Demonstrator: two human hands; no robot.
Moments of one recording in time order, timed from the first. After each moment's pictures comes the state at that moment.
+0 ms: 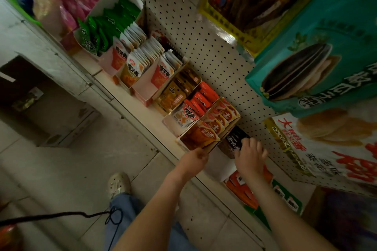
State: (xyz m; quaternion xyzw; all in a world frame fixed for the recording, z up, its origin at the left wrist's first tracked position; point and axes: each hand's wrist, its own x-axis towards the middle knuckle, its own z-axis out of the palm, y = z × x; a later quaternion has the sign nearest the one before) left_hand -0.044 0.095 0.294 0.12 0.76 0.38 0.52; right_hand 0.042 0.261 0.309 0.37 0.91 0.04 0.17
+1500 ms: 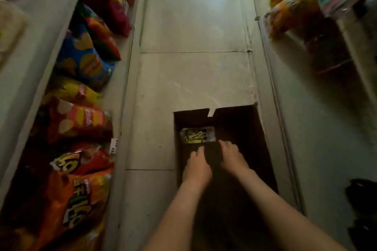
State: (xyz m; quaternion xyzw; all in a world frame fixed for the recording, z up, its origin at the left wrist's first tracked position) left_hand -0.512 -0.413 -0.007 -0.33 0.82 0.39 0.28; right_hand -0.580 -0.314 -0.037 -0.15 0.91 -0.12 0.38
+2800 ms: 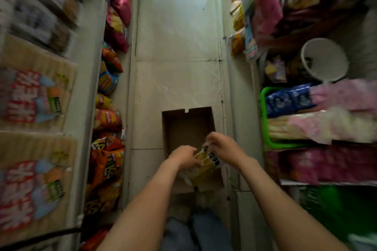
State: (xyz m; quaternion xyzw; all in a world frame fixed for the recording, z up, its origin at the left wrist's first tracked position) left_hand -0.510 -0.390 0.263 -0.17 0.79 0.39 0.44; right_hand -0.580 -0.241 0.261 -0.17 0.86 -0.25 0.41
